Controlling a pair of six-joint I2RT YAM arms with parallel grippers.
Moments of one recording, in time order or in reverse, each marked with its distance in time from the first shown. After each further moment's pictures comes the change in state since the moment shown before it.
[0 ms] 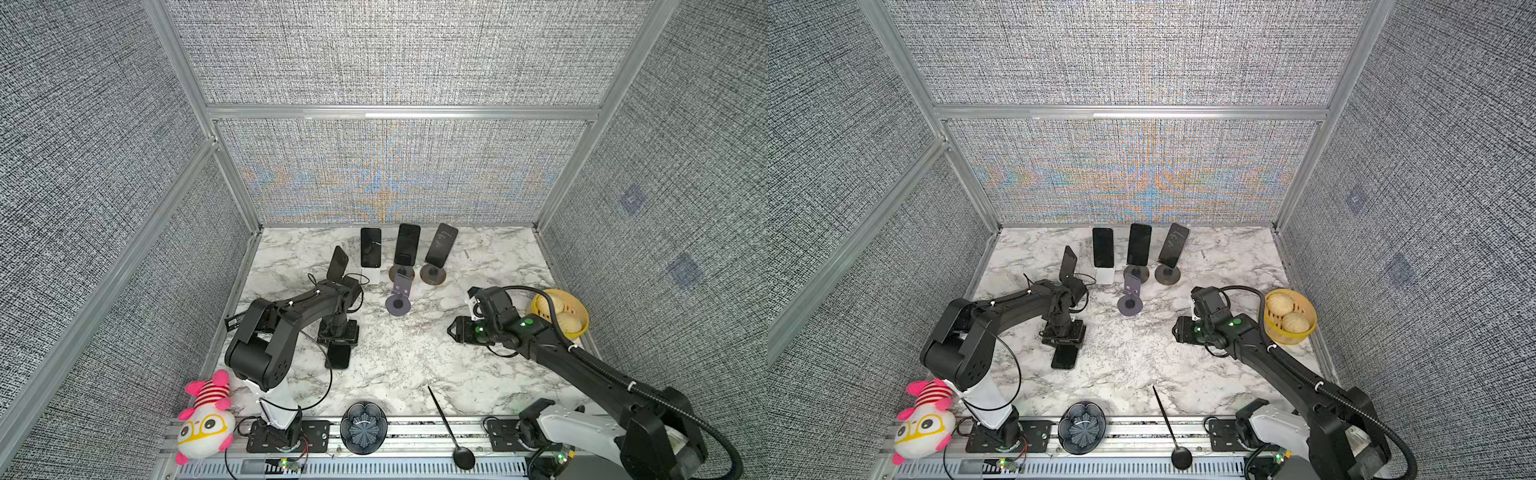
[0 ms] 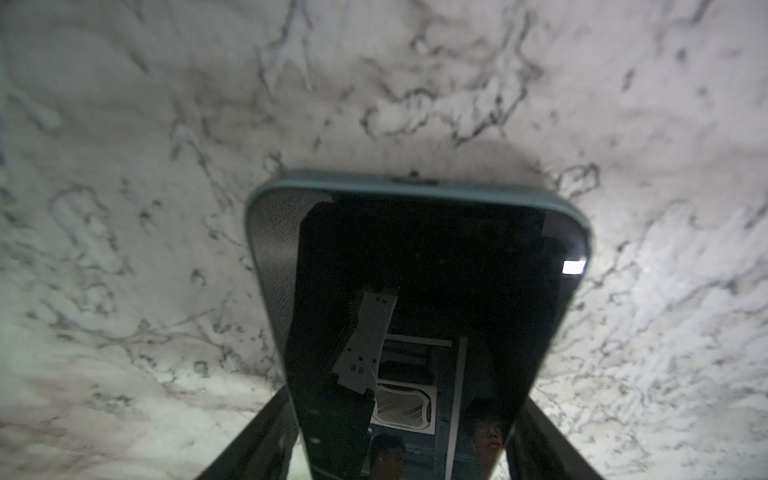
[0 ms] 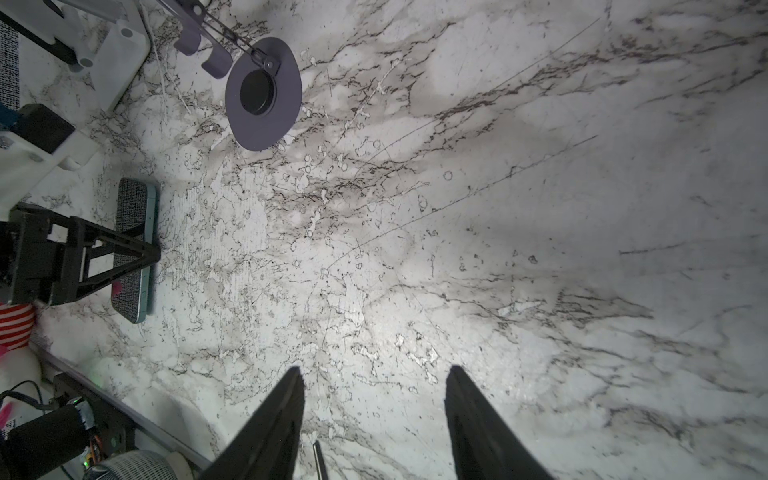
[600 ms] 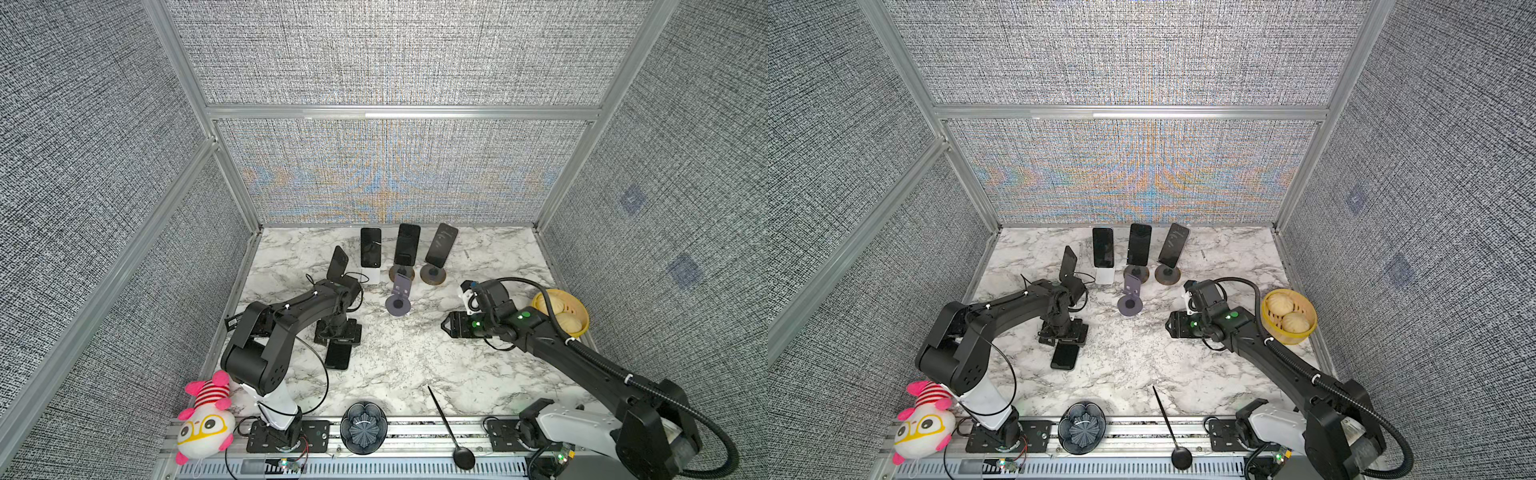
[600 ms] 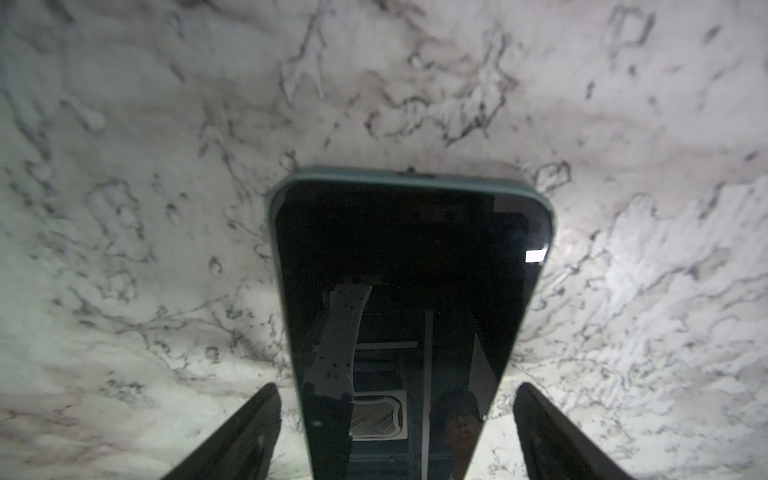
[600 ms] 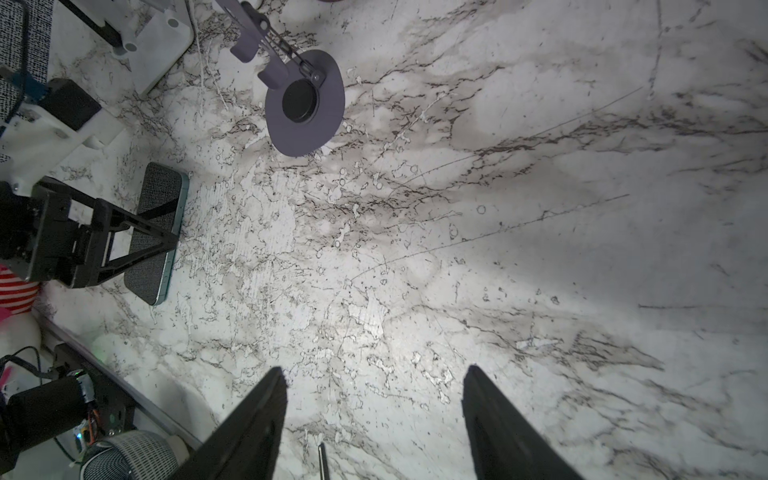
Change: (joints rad) left arm 0.000 -0.040 -0.002 -0.003 -0.002 -0.003; right arm 0.008 0.052 0.080 -0.005 -0.032 -0.103
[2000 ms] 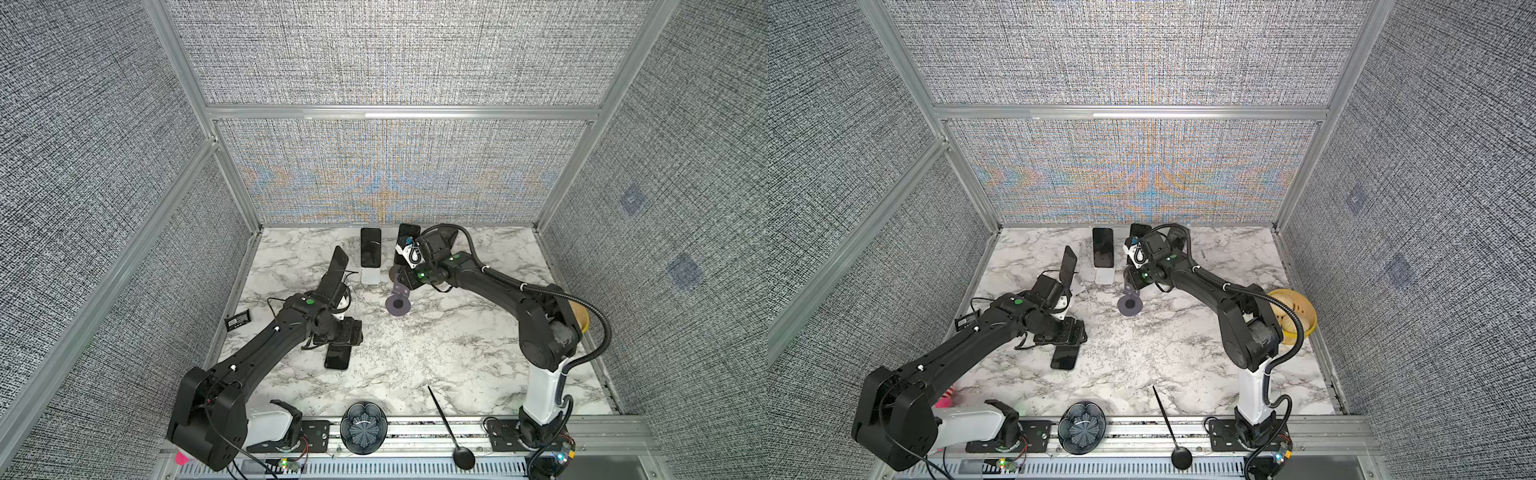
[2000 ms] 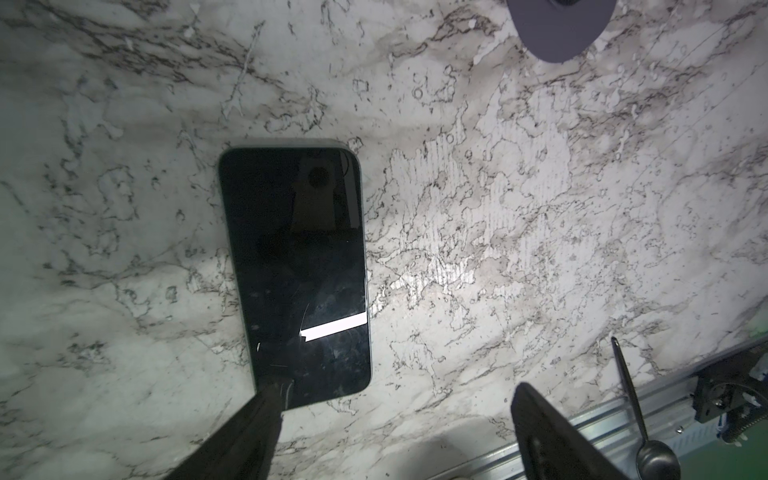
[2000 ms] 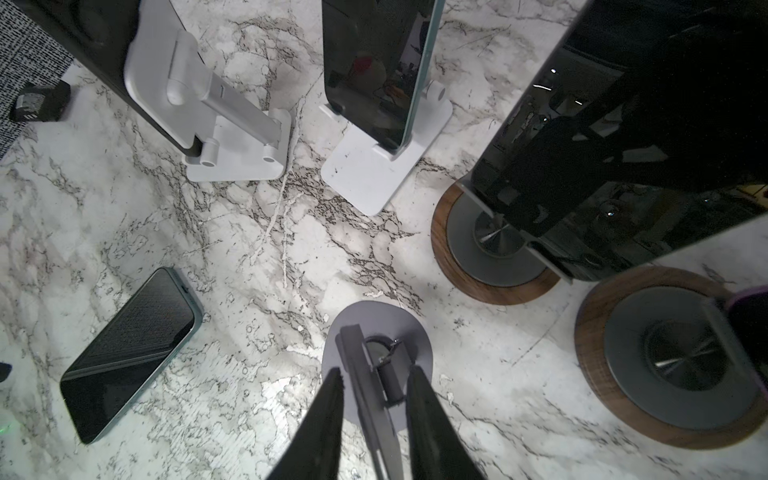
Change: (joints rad) left arm -0.001 -0.415 -0.122 0.054 0.196 0.040; right arm 0.065 0.745 0.715 0.111 -0.029 -0.382
